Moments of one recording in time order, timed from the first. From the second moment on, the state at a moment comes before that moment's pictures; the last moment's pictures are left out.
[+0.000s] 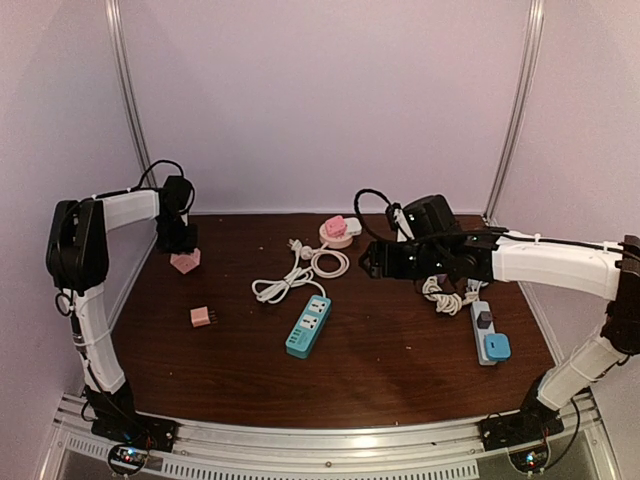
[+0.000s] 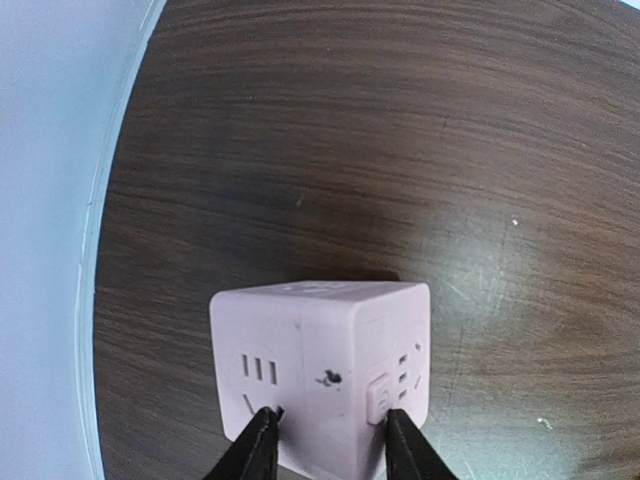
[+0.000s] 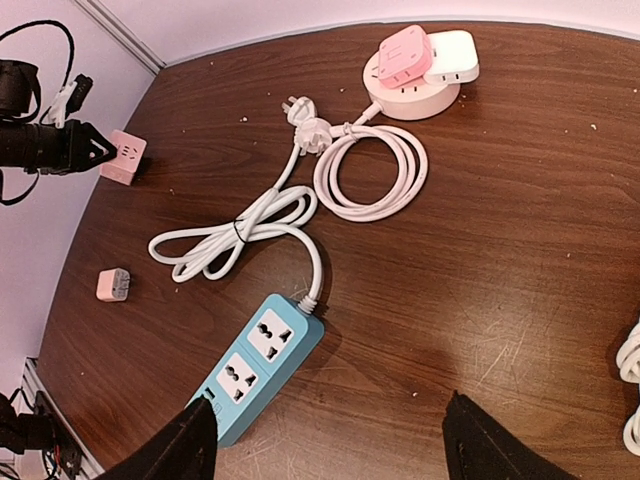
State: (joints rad) left arm -0.12 2.02 1.57 -0.70 -0.23 -0.22; right arm 0.76 1.49 1.10 -0.27 0.06 0.59
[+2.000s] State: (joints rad) left arm -1.07 2.11 1.60 -0.67 0.03 -0.35; right arm 0.41 1.39 0.95 -0.24 0.10 0.61
